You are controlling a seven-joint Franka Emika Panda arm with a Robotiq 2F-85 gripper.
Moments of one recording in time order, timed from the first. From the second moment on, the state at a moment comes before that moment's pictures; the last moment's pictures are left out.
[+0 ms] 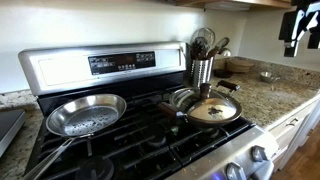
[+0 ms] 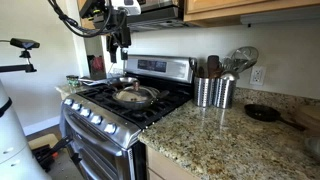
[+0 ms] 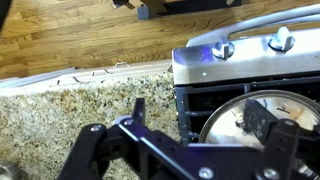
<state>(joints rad) -0.03 -0.56 0.14 -2.49 -0.07 1.81 0.23</state>
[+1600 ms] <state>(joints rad) 0.02 -0.35 0.11 -2.52 -0.04 2.23 0.08</state>
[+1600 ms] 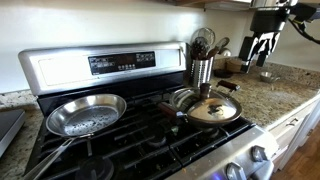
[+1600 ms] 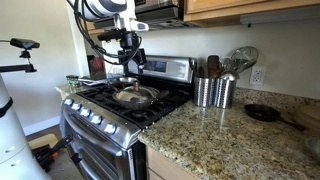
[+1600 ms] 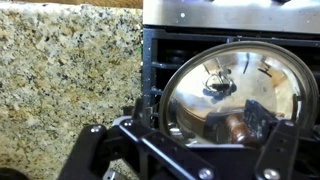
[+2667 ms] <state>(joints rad) 0.08 -0.06 0.11 -2.39 0.14 2.43 -0.11</state>
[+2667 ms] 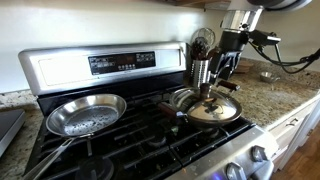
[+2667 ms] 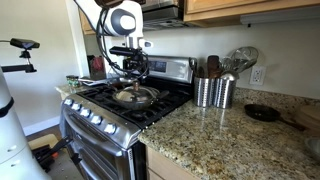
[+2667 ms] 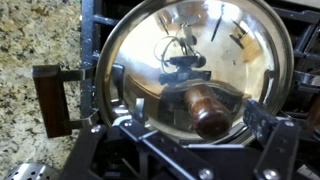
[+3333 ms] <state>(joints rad) 0.10 0.13 0.15 -2.25 0.16 2.43 -0.16</state>
